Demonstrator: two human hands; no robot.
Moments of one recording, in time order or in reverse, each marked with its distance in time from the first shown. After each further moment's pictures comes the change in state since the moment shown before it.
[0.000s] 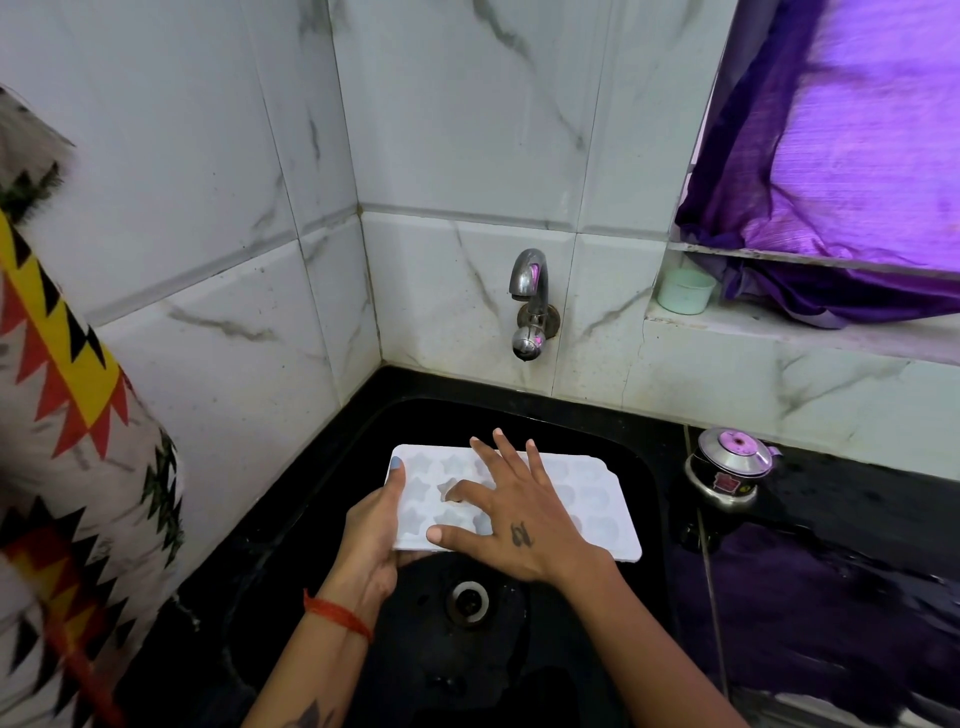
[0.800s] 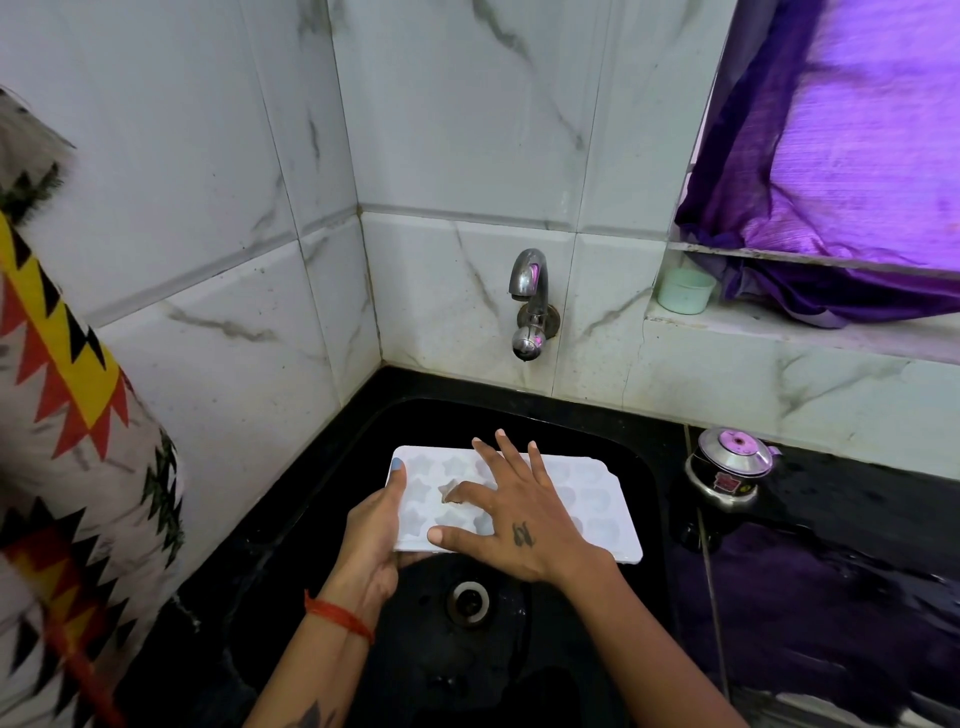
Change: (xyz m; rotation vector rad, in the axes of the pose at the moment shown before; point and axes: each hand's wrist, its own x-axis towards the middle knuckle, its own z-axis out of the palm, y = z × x) left_hand 0.001 -0.002 0.000 0.001 -0.001 0.003; right_hand -0.001 0.000 -0.001 0.015 -0.009 0.013
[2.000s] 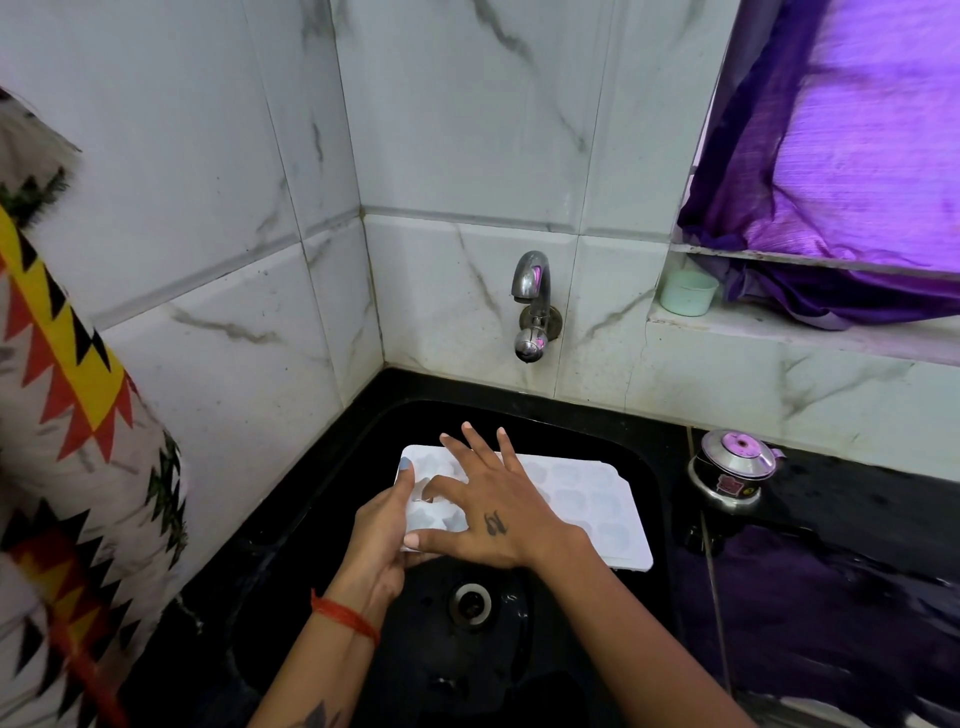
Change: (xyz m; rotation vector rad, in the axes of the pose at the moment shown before) left_hand -0.004 0.003 0.004 -0.013 -0.034 0.005; right_hand 0.022 -0.014 0.001 -0.069 -0.038 -0.132
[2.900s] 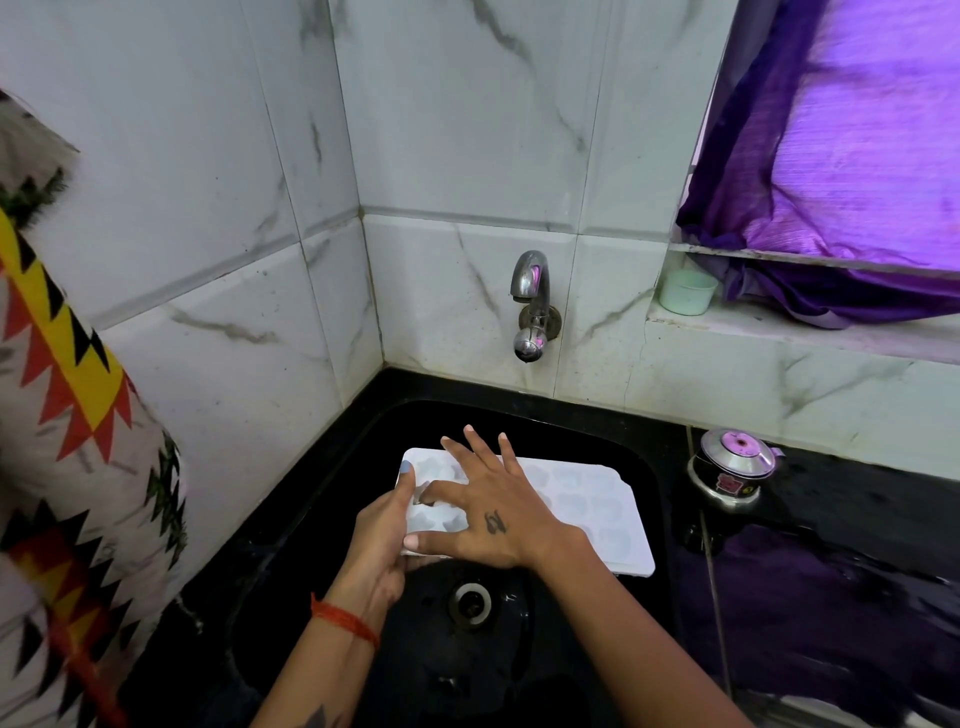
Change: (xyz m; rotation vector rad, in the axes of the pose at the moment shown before) left_hand -0.005 -0.001 0.001 0.012 -0.008 0.021; right_hand -0.001 0.000 -0.001 0.063 -0.032 0.015
